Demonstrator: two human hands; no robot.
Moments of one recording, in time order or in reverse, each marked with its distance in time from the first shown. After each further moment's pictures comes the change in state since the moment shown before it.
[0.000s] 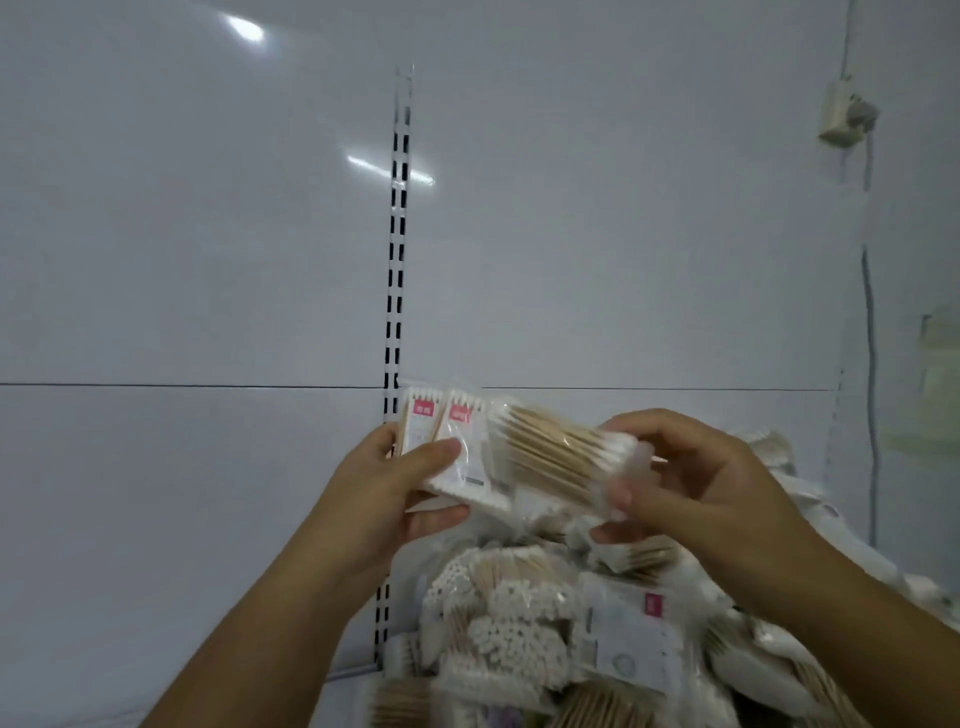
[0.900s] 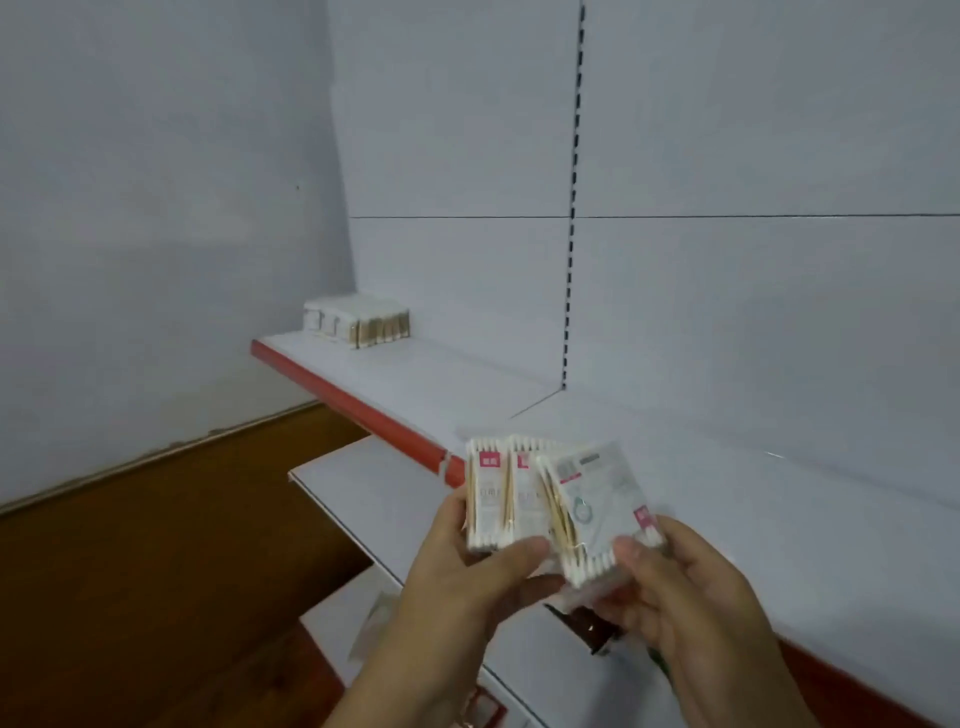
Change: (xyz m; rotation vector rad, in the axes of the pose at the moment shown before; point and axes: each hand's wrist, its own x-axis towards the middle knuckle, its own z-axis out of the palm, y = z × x) left_hand -0.467 0.102 -0.266 0.067 0.930 0.049; right_hand -0.176 -0.061 0.504 0.724 -0.481 0.603
